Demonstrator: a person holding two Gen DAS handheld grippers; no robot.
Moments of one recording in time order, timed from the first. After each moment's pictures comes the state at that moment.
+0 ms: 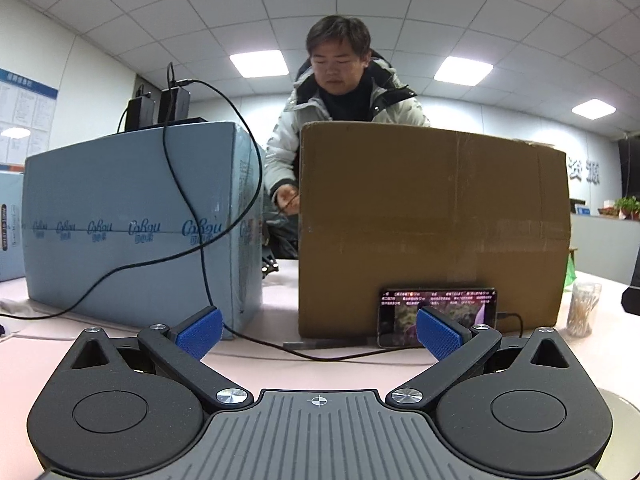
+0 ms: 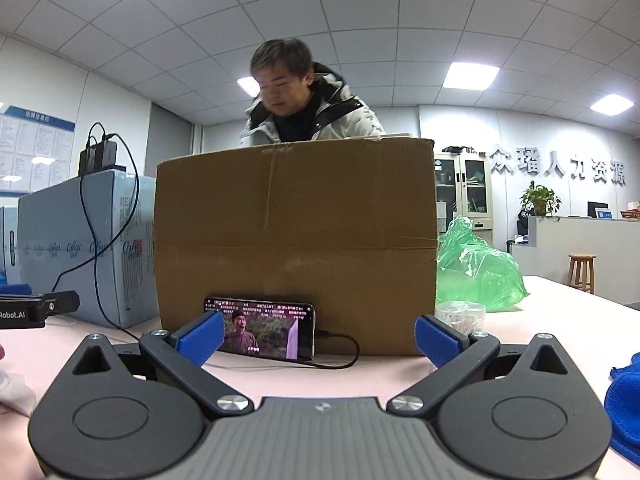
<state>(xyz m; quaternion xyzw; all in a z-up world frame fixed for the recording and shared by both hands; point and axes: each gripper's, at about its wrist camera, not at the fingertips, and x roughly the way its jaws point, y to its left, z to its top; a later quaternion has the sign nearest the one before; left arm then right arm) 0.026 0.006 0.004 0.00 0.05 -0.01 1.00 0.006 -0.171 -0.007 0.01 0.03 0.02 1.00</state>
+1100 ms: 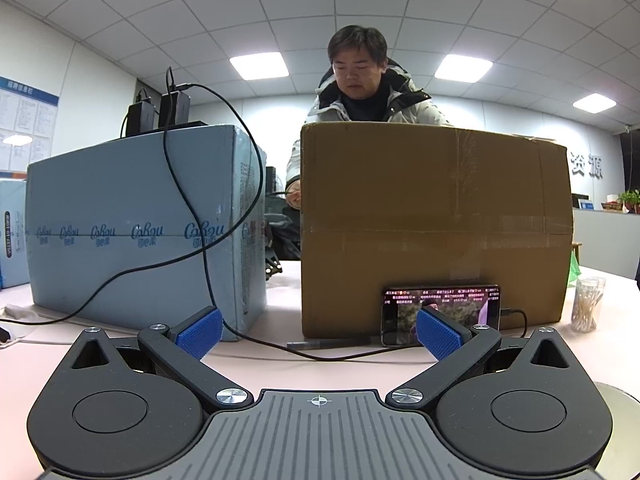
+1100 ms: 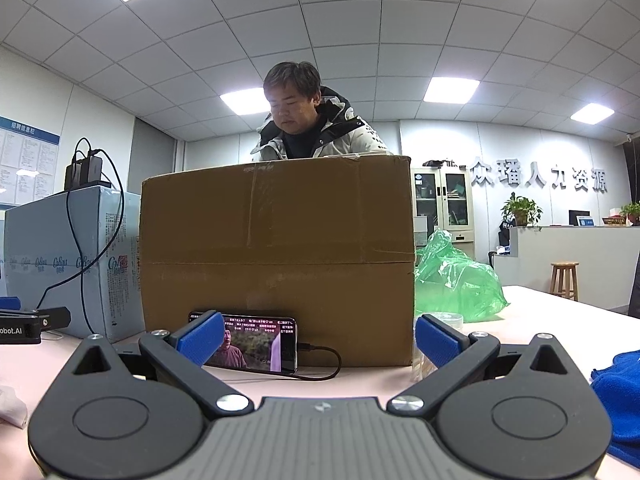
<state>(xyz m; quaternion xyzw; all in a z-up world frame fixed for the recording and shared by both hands) 0.025 0.004 0.003 0.01 0.05 0.00 1.00 -0.006 -0.174 -0.004 0.02 0.01 -0.01 1.00</state>
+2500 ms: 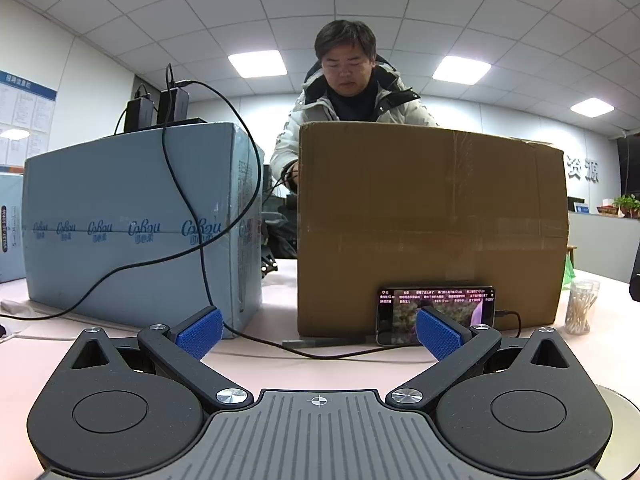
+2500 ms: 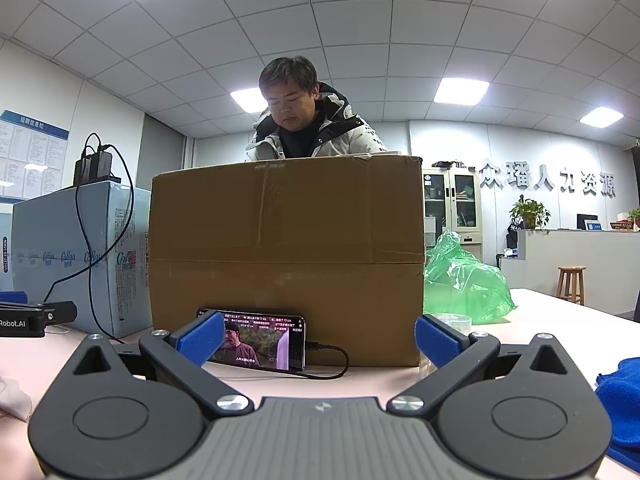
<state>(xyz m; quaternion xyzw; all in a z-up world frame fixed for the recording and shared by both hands) 0.026 0.008 0.003 0.00 0.05 -0.01 1.00 -0.008 -0.172 -0.003 0.01 0.01 0.00 1.00</state>
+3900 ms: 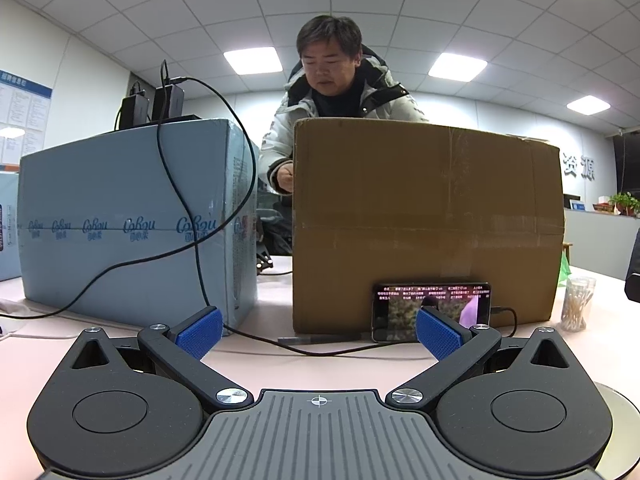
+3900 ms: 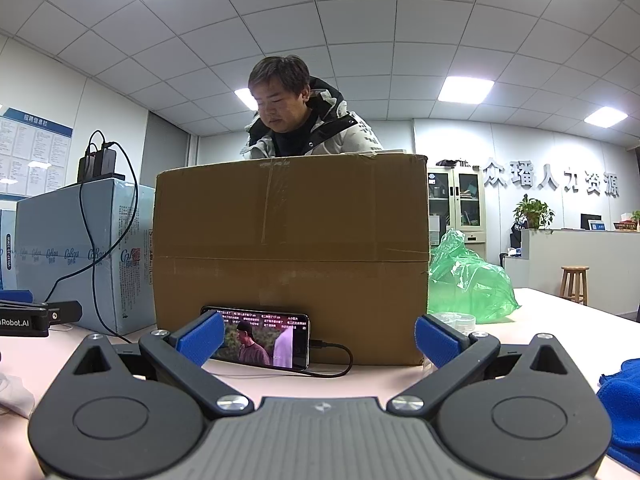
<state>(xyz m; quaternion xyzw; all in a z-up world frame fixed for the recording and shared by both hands) 0.030 0.008 0.002 0.00 0.05 -0.02 1.00 -0.006 -0.173 -0.003 0.01 0.01 0.01 1.00</state>
